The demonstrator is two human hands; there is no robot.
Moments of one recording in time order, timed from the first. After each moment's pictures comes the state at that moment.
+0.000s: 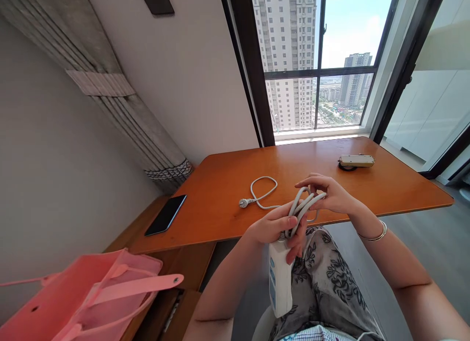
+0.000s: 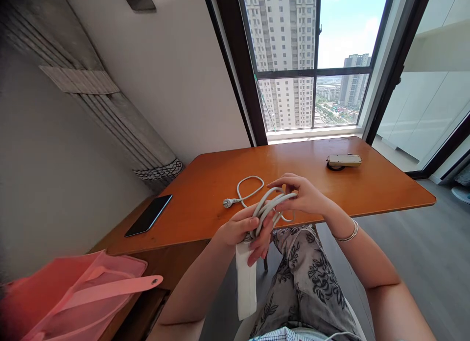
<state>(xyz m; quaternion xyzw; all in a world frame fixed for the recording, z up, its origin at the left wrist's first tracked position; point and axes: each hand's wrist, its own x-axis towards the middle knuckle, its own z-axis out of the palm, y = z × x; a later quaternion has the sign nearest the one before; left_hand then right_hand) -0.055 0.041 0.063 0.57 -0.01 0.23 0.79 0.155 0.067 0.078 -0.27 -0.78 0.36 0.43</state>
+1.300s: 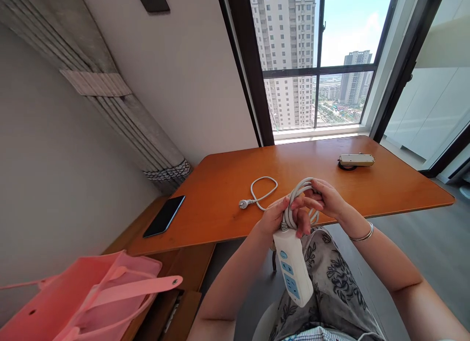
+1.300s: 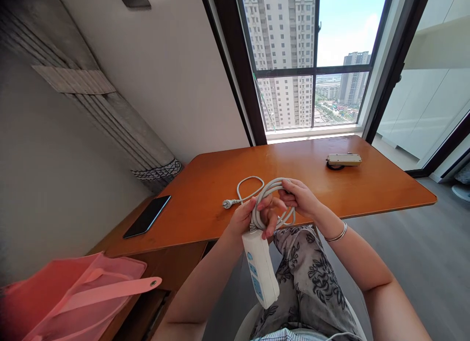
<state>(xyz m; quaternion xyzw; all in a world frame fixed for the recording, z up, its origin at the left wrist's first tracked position) -0.037 0.058 0.048 0.46 0.03 0.33 0.83 0.132 0.071 0.056 -0.24 -0.52 0.66 0.49</state>
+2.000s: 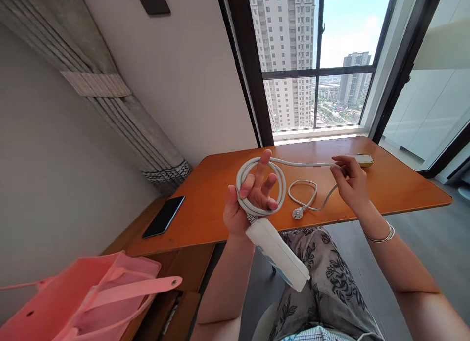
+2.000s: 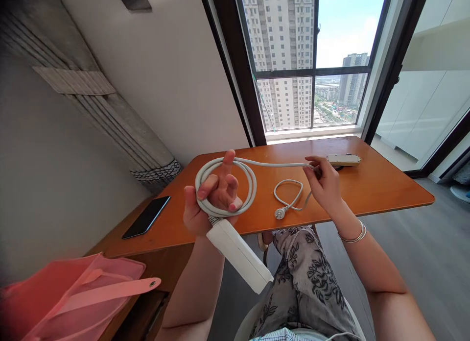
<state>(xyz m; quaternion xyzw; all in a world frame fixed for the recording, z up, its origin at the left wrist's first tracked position) -0.071 0.048 0.093 0.49 0.11 0.65 0.57 0.183 0.070 0.067 -0.43 -0.64 0.06 0.63</state>
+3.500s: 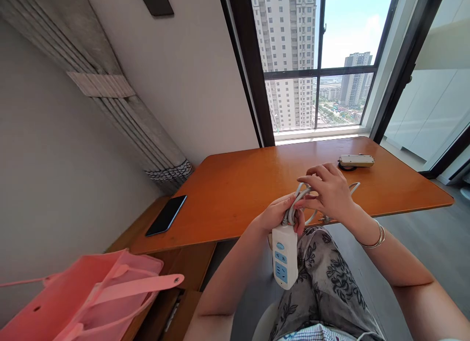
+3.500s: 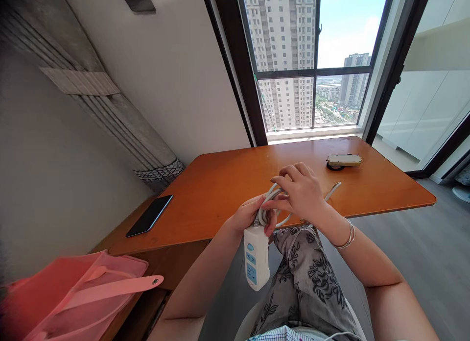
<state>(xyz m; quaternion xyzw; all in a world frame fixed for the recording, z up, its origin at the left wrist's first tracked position) -0.047 0.074 0.049 0.60 0.11 0.26 0.75 0.144 0.053 0.086 -0.37 -0.82 -0.13 0.43</state>
